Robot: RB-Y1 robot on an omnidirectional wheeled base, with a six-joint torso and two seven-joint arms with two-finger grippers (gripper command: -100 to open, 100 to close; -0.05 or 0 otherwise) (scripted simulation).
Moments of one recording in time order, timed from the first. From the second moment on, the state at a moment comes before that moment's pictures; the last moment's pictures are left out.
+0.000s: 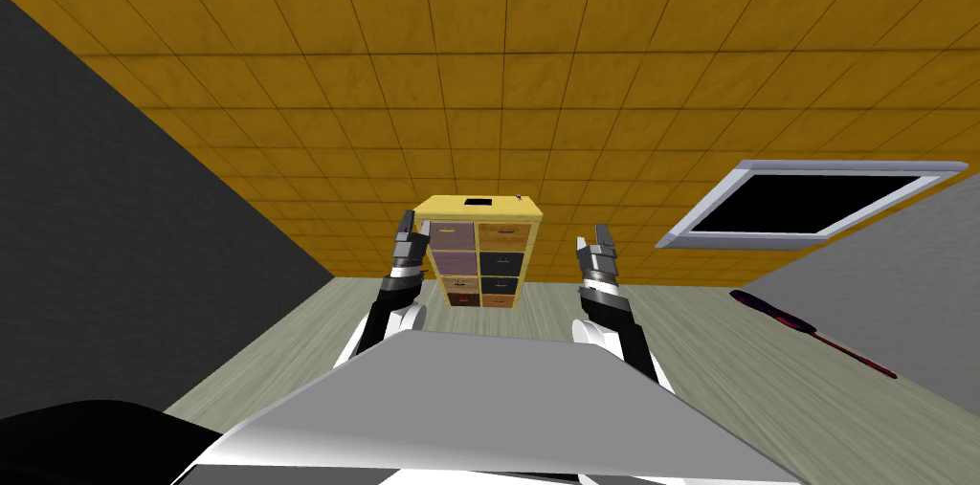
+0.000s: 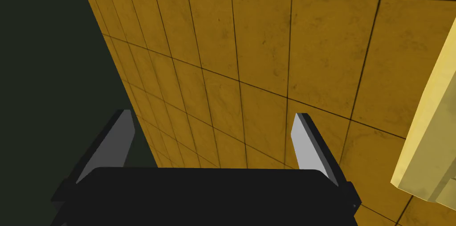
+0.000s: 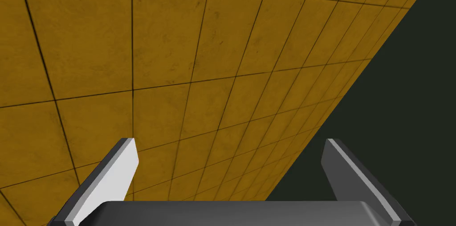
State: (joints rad) left arm 0.47 0.03 -0.06 -2.26 -0.03 -0.47 -0.06; right arm 0.51 0.05 -0.04 -2.24 -0.07 -0.37 0.16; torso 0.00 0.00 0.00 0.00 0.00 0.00
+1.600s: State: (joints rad) left arm 0.45 0.11 -0.06 -2.15 -0.04 -0.49 -0.07; right arm 0.51 0.05 -0.04 -2.24 -0.07 -0.37 0.16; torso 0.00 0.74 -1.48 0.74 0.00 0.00
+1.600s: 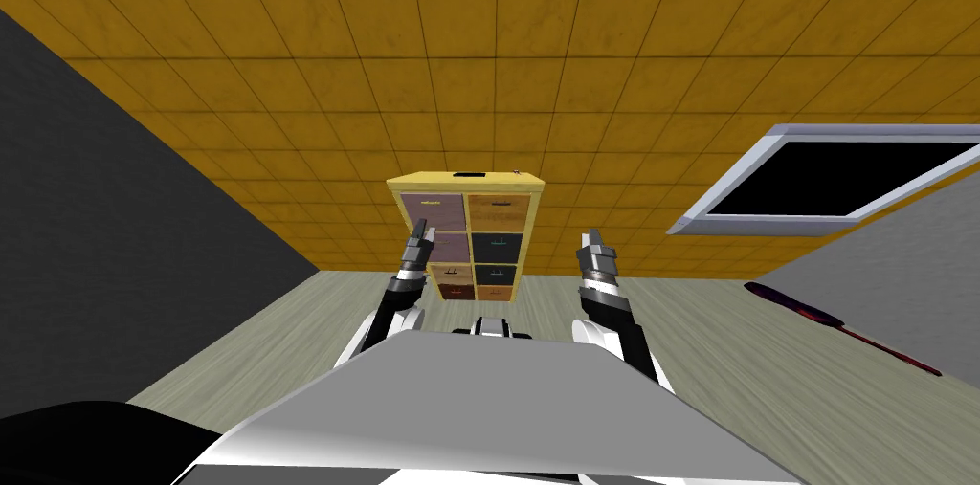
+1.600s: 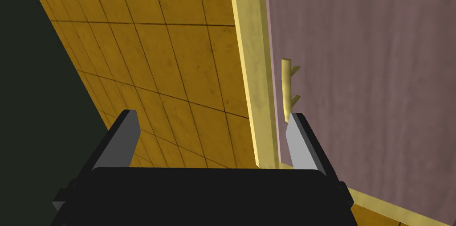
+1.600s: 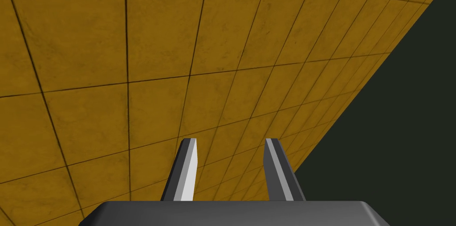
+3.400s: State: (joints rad) left arm 0.39 0.14 -0.05 -1.77 -0.07 -0.59 -0.12; right arm 0.51 0.05 -0.04 -2.24 -0.07 -0.37 0.16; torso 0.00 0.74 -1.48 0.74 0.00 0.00
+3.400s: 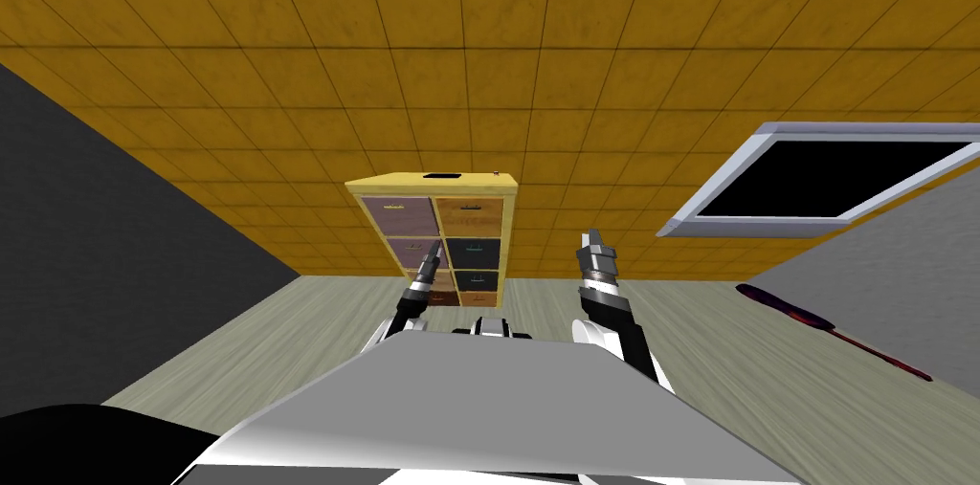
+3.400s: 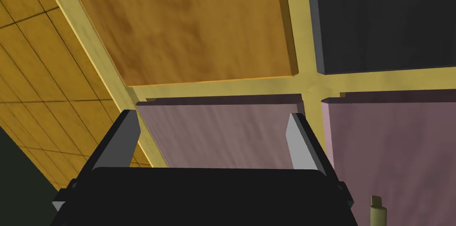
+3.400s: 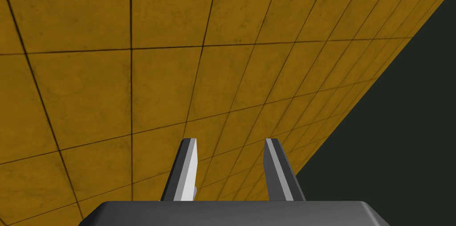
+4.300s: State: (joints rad) left arm 0.36 0.12 -0.04 -1.55 -0.09 -0.65 -0.15; right arm 0.51 0.05 -0.04 -2.24 -0.07 -0.37 0.16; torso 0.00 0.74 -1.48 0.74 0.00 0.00
